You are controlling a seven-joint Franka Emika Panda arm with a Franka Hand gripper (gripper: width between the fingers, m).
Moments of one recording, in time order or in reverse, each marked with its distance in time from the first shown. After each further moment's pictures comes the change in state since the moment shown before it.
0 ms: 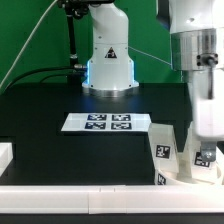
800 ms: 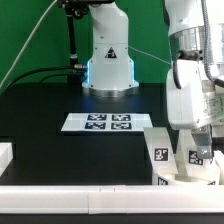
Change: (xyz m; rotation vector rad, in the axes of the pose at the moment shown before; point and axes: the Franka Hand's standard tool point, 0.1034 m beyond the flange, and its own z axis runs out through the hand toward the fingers) arm -0.005 0.003 -0.002 0.112 -0.074 0.275
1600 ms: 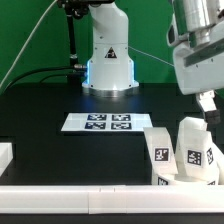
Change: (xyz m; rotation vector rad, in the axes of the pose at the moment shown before) arm -0.024 -0.019 -0.040 0.025 -0.048 -0.812
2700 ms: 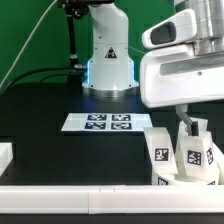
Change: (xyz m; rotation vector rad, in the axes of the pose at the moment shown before) arm 0.003 0.001 0.010 -0.104 -0.105 -1.167
